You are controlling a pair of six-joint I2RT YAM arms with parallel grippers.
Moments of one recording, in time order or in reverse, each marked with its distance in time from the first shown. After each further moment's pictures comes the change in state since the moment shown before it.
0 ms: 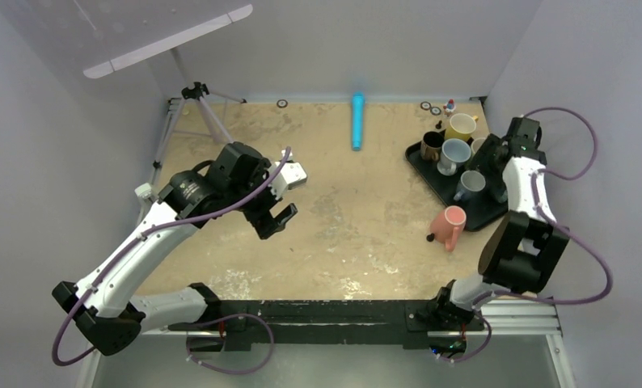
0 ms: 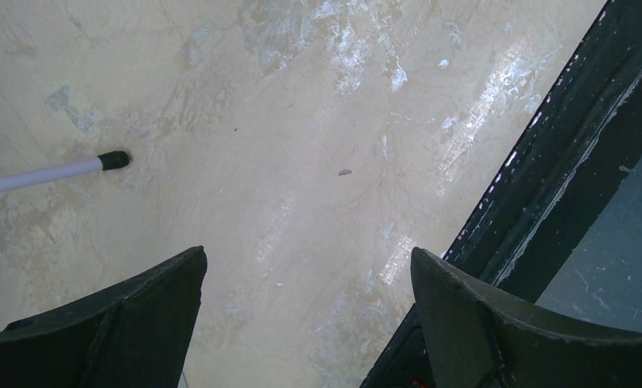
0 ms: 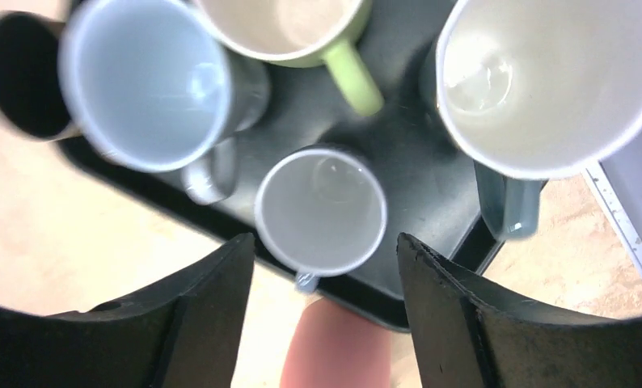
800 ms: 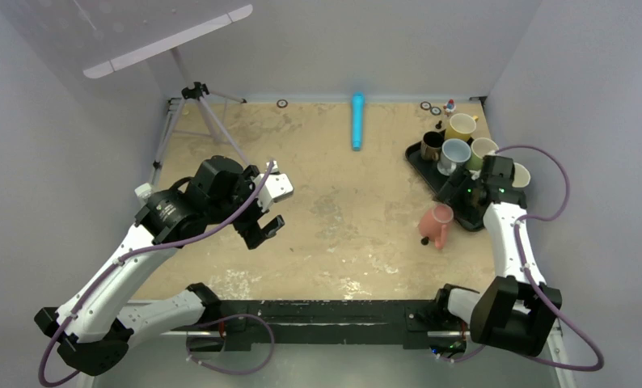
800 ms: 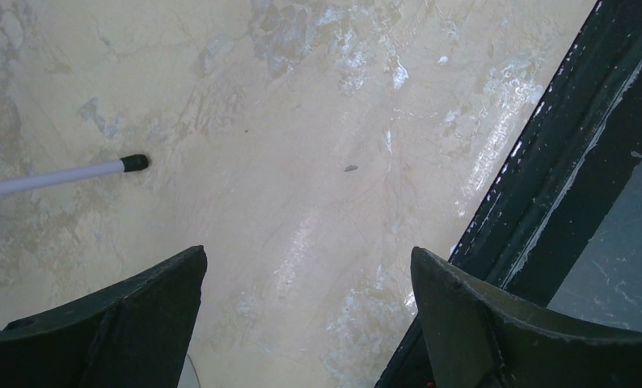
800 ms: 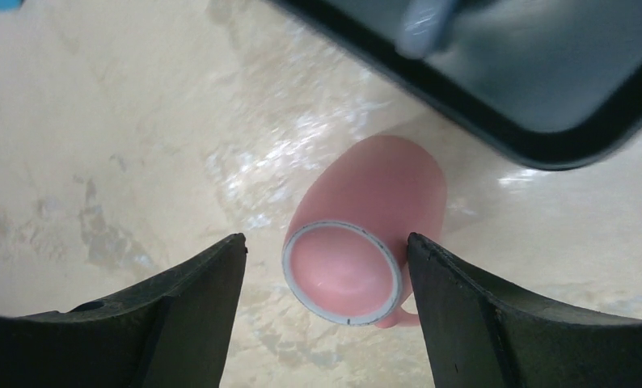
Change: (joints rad) left arm 0.000 -0.160 -0.082 0.018 0.001 0.045; right arm 0.087 -0.449 -0.382 -0.077 -0.222 0.142
